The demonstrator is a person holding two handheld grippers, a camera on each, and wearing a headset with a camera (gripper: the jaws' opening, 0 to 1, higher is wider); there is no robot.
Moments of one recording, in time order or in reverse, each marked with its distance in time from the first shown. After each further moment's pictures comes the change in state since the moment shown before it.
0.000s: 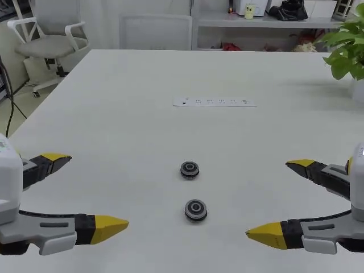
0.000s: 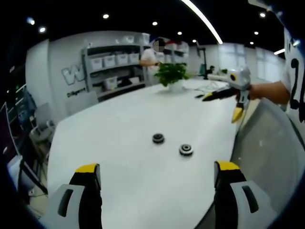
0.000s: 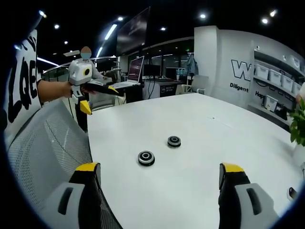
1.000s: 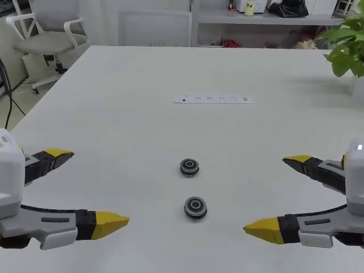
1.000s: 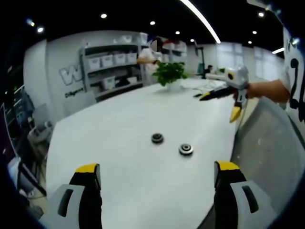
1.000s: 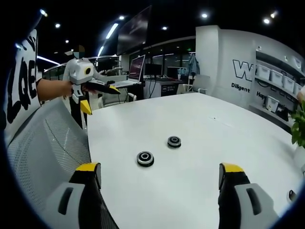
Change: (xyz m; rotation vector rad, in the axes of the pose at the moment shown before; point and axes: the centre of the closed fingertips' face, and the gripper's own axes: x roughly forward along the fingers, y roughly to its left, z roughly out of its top) left arm 0.006 0.002 -0.001 0.009 0.003 -0.019; right arm 0.007 -0.002 0.001 -0.013 0.007 0.010
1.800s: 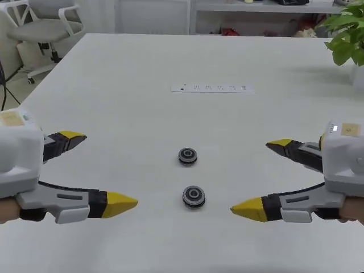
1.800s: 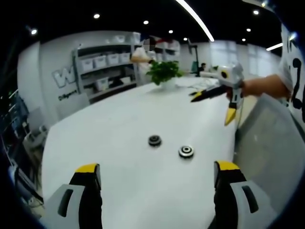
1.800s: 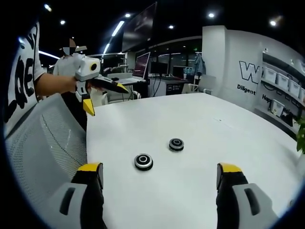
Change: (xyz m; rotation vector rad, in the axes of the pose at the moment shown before) left arm 0.028 0.001 0.003 0.039 0.010 -0.060; right arm 0.028 -0.003 0.002 -0.038 0.011 0.050
